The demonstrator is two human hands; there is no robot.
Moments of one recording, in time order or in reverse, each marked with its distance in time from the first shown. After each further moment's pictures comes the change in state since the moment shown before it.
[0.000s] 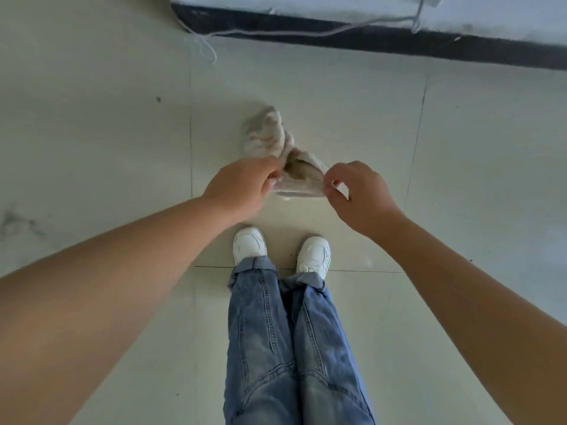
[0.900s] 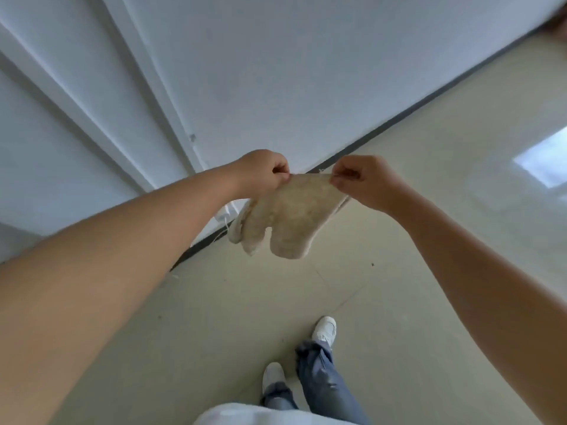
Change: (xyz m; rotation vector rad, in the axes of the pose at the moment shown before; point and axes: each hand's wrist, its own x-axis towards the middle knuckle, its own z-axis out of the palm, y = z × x) left_hand -0.207 0.448 -0.259 0.279 -0.132 0.624; right_hand -0.368 -0.097 -0.378 0.358 0.710 0.268
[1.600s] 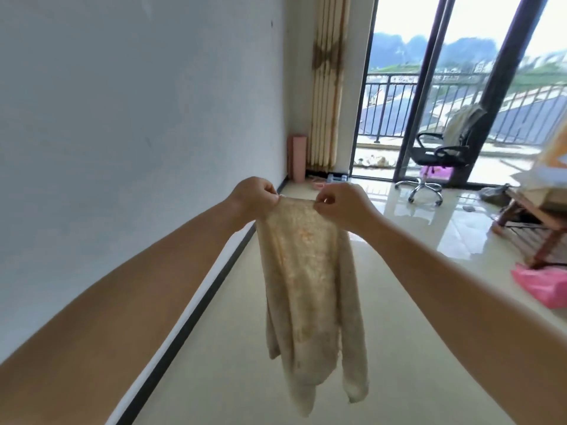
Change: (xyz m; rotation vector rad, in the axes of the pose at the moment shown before) left_hand 0.180 0.632 0.089 -0.057 0.130 0.542; right_hand -0.195 0.225 -0.524 -0.227 0.849 0.264
